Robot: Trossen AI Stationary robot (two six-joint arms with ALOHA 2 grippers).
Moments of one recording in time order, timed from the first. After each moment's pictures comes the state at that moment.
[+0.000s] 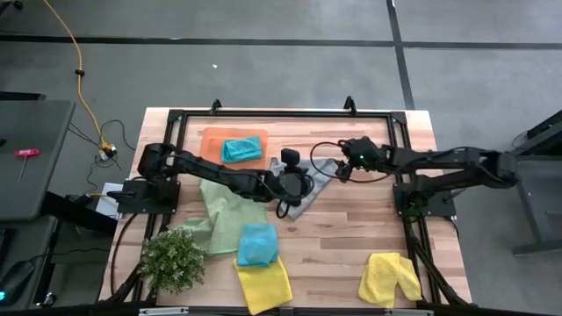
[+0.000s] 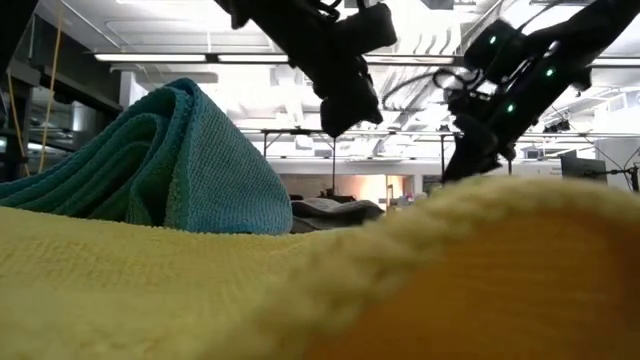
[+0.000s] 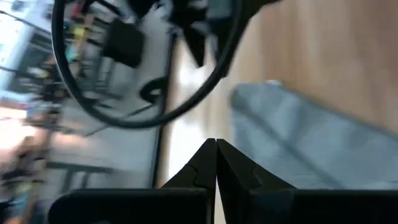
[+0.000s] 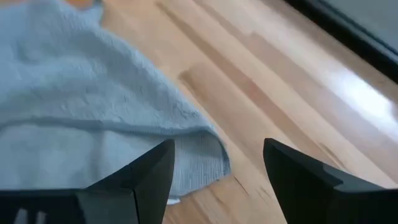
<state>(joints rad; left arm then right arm) 0.01 1.92 1.34 -0.07 -0.69 0.51 -0.34 1.13 0.46 -0.12 0.23 0.21</state>
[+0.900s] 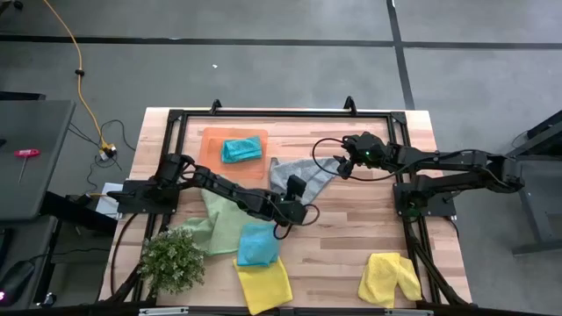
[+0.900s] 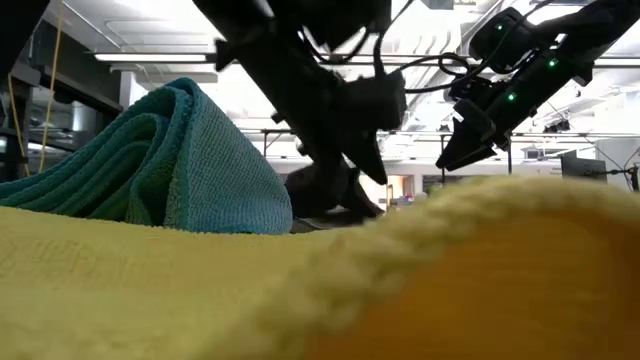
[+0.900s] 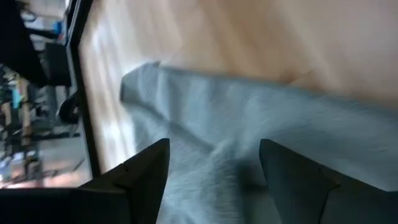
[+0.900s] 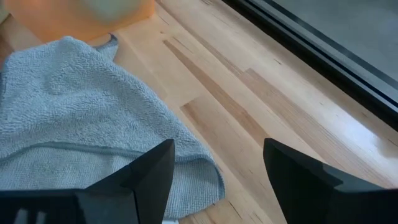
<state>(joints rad) -0.07 2.10 1.34 -0.14 -0.65 0.66 -0.37 1.04 0.46 -0.09 0.21 0.16</state>
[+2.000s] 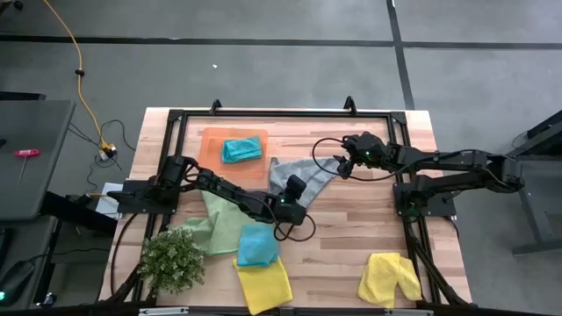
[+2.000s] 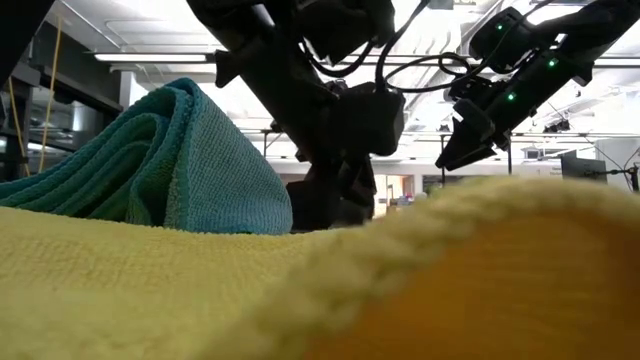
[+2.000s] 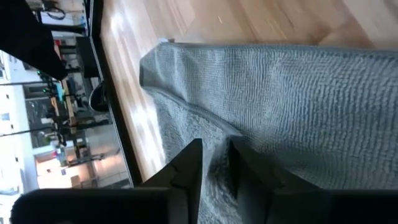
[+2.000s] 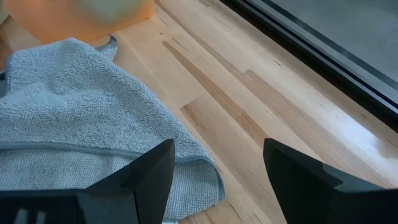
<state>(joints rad) -0.09 2.13 1.34 -0.14 -0.80 0.75 -0.37 1.04 0.46 -0.09 0.22 0.16</state>
